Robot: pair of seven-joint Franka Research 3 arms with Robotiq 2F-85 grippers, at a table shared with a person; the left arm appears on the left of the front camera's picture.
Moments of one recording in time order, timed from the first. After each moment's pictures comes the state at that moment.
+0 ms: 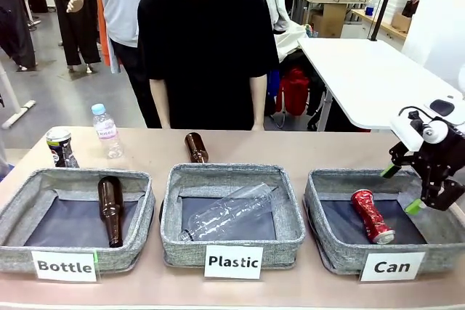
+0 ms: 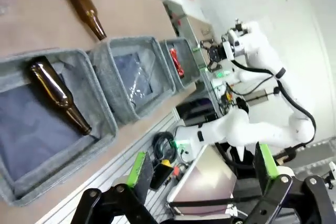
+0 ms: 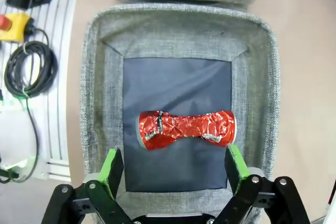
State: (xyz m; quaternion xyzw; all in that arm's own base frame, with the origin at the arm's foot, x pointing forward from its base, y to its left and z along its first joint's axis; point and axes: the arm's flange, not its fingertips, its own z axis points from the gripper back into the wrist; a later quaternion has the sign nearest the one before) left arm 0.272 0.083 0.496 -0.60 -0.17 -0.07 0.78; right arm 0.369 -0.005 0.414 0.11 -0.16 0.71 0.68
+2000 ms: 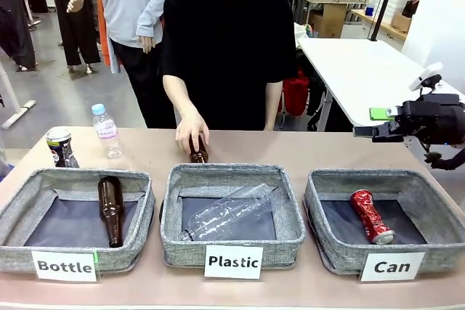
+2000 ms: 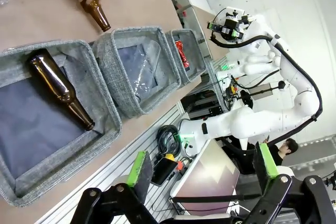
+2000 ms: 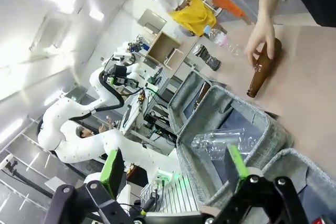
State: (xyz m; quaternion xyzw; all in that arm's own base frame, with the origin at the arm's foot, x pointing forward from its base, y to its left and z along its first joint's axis) left arm 0.278 0.075 0.492 -0.58 -0.16 -0.08 0.79; right arm 0.417 -0.021 0.406 0.64 -0.24 0.18 0.71
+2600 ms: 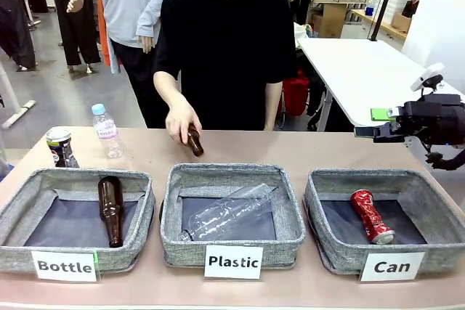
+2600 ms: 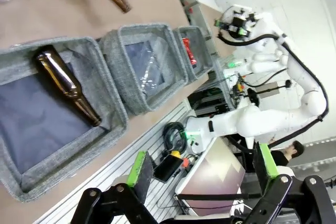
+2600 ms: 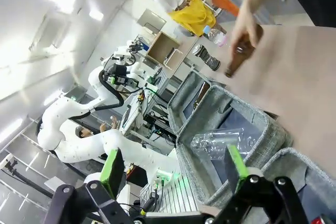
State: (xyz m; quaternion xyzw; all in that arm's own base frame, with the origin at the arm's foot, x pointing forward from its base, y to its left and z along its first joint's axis) left arm 0.282 0.077 0.496 -0.56 -0.15 -0.08 0.81; right arm 0.416 -0.022 0.406 0.64 -0.24 0.18 0.71
